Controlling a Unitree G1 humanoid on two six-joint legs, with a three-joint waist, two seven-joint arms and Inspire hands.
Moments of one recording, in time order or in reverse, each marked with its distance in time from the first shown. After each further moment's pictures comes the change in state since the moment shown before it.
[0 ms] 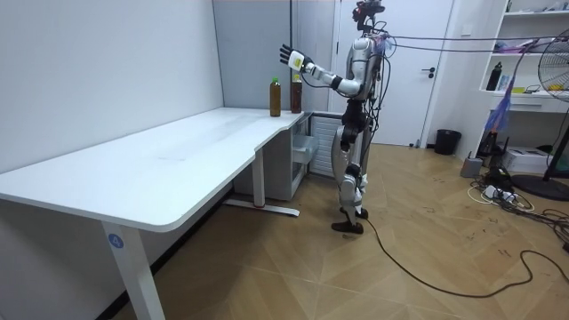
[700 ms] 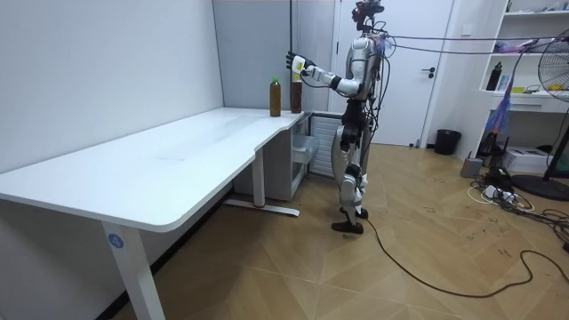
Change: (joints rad) left arm 0.009 0.014 -0.039 0.002 -0.019 0.066 -0.120; right arm 0.026 0.002 0.029 -0.006 -0.096 0.047 -0.038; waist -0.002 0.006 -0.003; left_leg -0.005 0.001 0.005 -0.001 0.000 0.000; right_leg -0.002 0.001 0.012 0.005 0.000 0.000
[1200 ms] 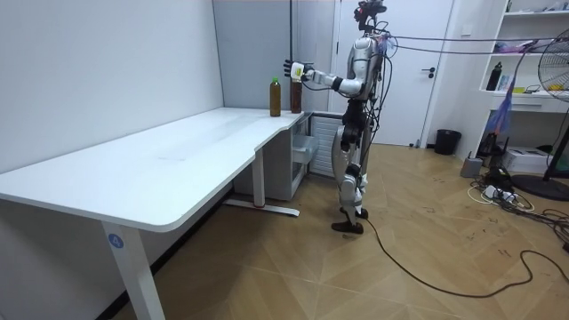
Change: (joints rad) left arm 0.017 0.025 0.002 0.073 0.015 0.037 0.026; right arm -0.001 -0.001 -0.001 -0.003 0.000 0.020 0.000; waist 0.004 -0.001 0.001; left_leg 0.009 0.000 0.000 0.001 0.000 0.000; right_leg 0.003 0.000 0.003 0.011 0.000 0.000
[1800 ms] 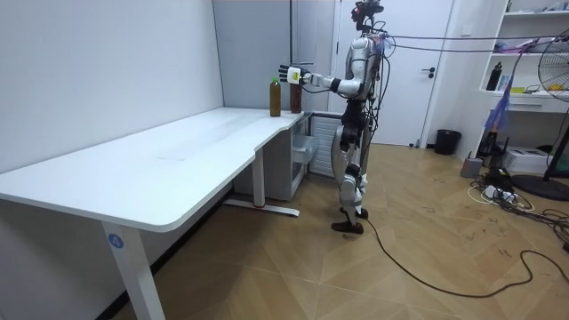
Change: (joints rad) left arm 0.011 0.002 0.002 0.064 0.027 0.000 0.057; right arm 0.000 0.002 0.001 0.005 0.001 0.000 0.001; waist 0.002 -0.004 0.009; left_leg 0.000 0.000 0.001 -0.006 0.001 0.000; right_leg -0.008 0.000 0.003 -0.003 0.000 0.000
